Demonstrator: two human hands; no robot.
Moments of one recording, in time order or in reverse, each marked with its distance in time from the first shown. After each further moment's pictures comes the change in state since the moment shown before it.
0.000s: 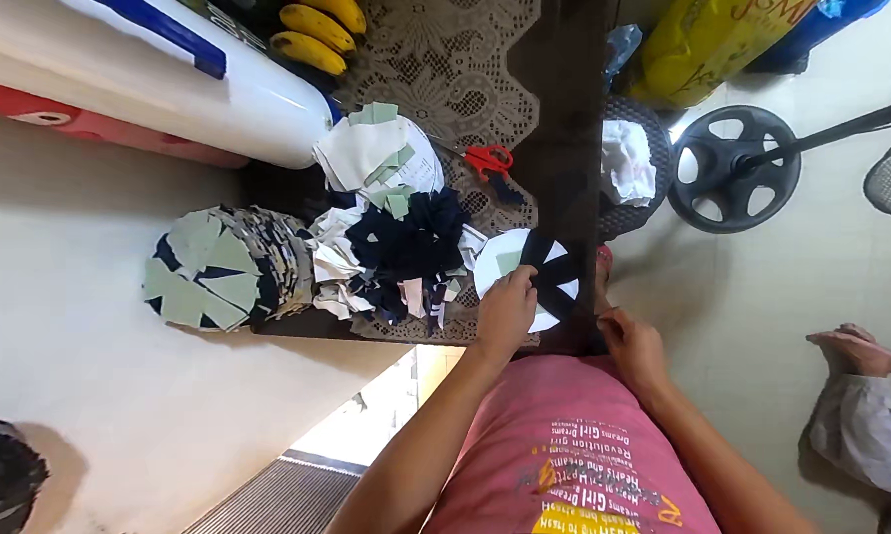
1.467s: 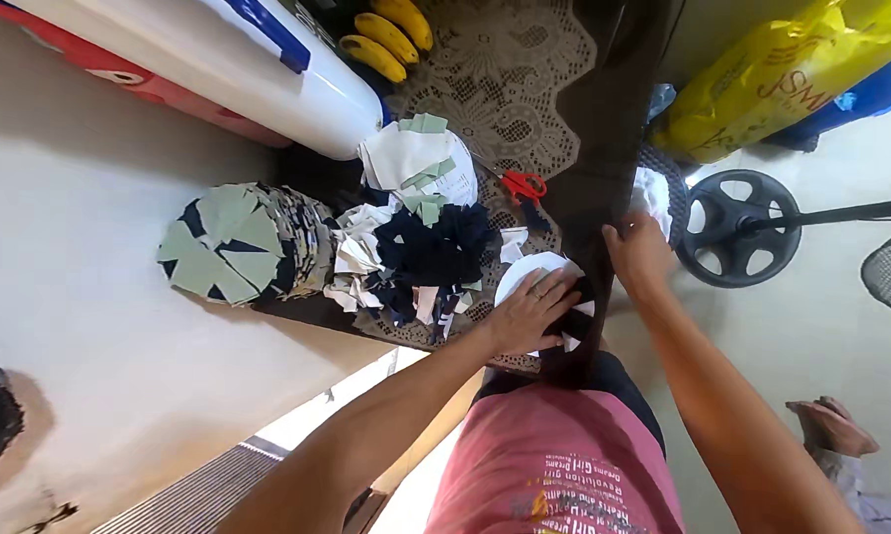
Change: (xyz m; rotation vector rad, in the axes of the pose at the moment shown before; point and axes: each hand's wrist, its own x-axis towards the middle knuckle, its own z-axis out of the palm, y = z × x) left_hand 0.041 -0.047 0.016 0.372 -0.019 0.773; right_hand 0.172 -0.097 -0.053 -0.198 0.100 0.137
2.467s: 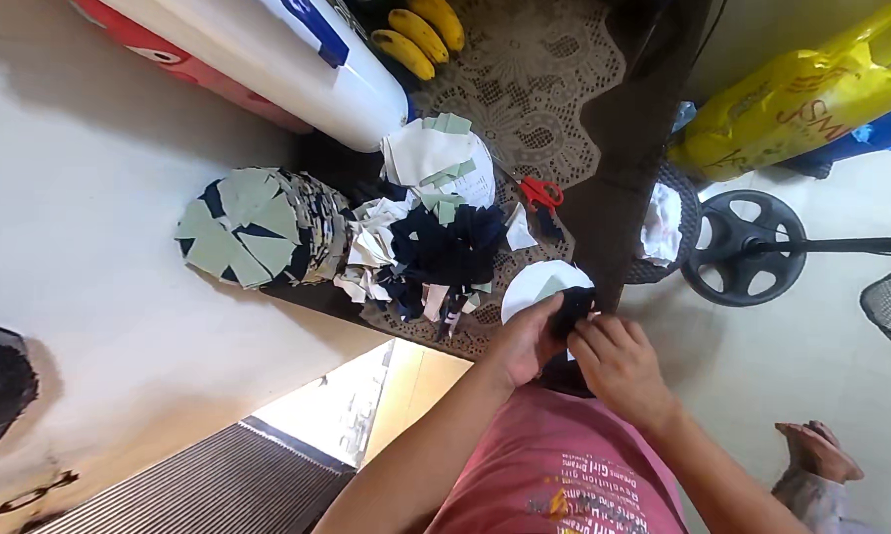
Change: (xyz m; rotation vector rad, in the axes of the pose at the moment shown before) left_hand 0.009 0.060 -0.078 -2.149 0.373 -0.956; right_hand -0.115 0.028 0.018 -0.234 0.303 -1.169
